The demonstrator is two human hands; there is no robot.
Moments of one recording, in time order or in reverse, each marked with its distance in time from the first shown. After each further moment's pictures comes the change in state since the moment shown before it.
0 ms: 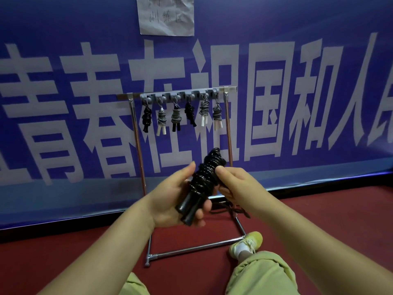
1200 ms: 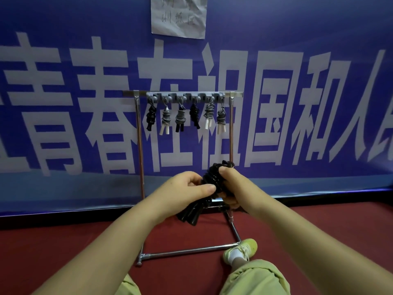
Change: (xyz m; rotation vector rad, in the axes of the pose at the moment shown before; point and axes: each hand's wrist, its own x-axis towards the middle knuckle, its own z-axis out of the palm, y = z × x) left_hand 0.002 0.000 0.003 0.797 0.512 0.307; right_hand 0.012 -0.010 0.001 -0.004 -0.056 0.284
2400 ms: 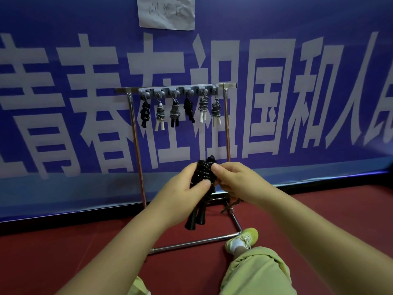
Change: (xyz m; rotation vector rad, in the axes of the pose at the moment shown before) left_hand -0.012 -0.001 0.023 0.123 0.123 0.163; right_hand -0.002 0.012 -0.010 -0.199 0.047 -0.146
